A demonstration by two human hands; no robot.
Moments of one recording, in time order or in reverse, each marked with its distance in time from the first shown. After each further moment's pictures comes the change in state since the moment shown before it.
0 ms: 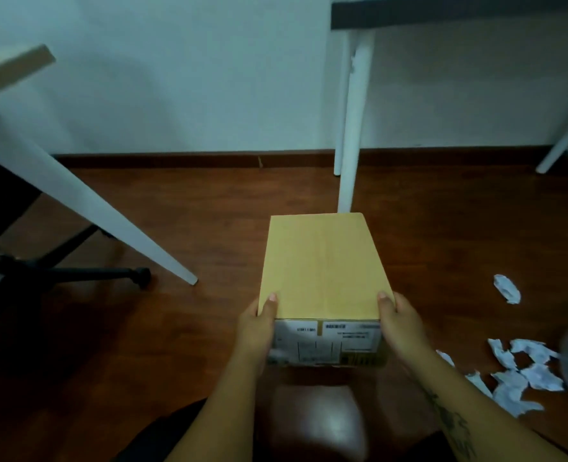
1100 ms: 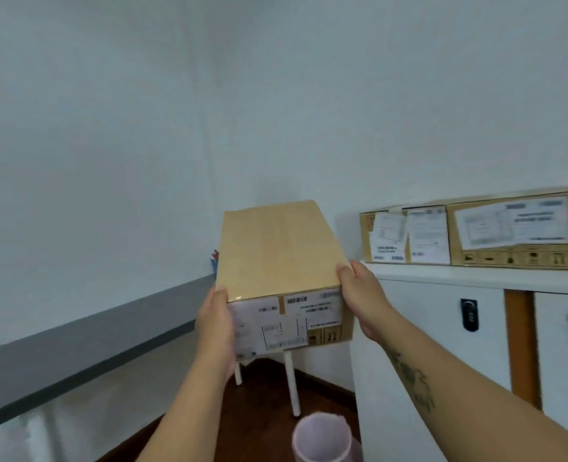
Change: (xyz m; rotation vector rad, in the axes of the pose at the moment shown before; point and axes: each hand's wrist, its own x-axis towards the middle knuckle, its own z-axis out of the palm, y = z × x) left_hand -0.419 0.311 0.174 -0.247 -0.888 0.765; right_hand -0.369 -0.207 -0.442 0.289 1.092 -0.471
